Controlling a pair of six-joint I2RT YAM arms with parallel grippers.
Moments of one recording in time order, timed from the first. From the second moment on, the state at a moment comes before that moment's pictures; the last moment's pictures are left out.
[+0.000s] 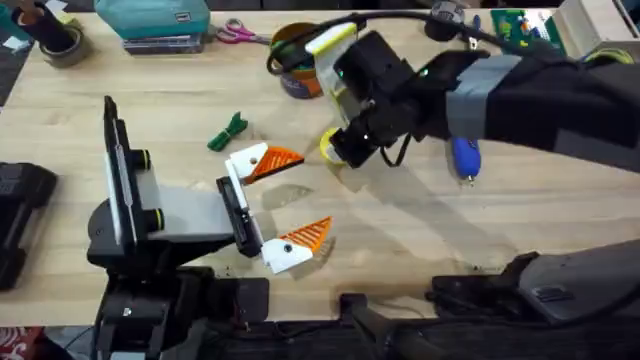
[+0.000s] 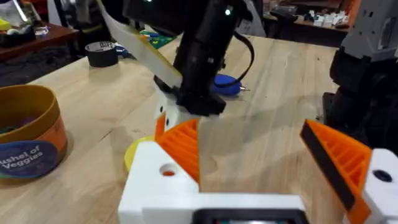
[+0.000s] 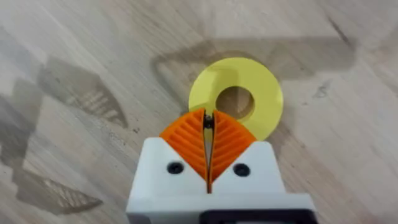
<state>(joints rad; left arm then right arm) -0.02 0.01 0.02 -0.13 1.14 0.08 0.70 1.64 1.06 -0.57 -0.09 -0.03</state>
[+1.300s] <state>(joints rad) -0.02 0.01 0.02 -0.13 1.14 0.08 0.79 1.57 1.84 -1.23 -0.02 -0.12</state>
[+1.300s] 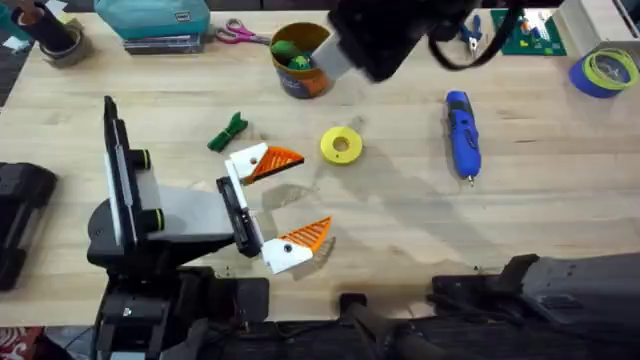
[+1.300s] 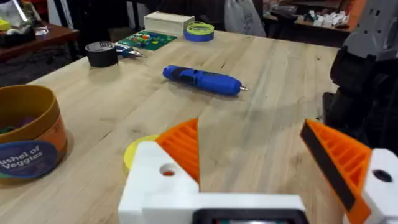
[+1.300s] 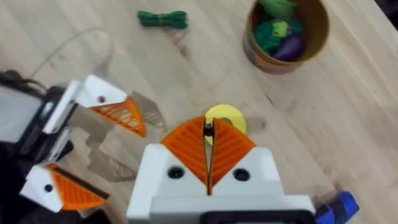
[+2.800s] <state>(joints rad) -0.02 0.01 0.02 -0.13 1.14 0.08 1.07 1.69 1.91 -1.22 -0.08 -0.35</state>
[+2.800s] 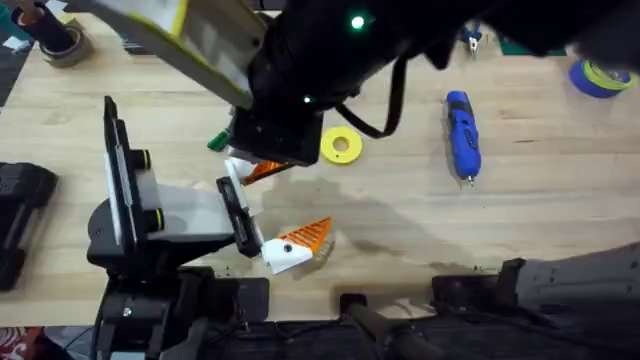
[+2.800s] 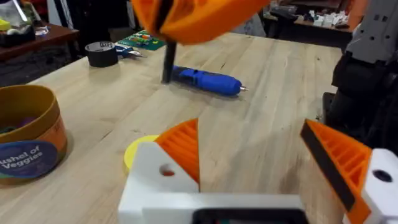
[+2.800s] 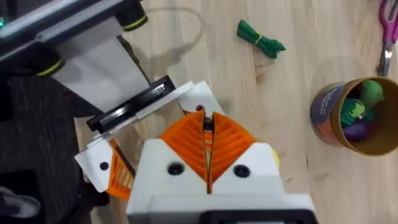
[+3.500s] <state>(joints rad) -0.02 0.01 0.02 -0.13 1.14 0.08 1.07 1.71 1.85 -1.19 -0.13 -0.38</state>
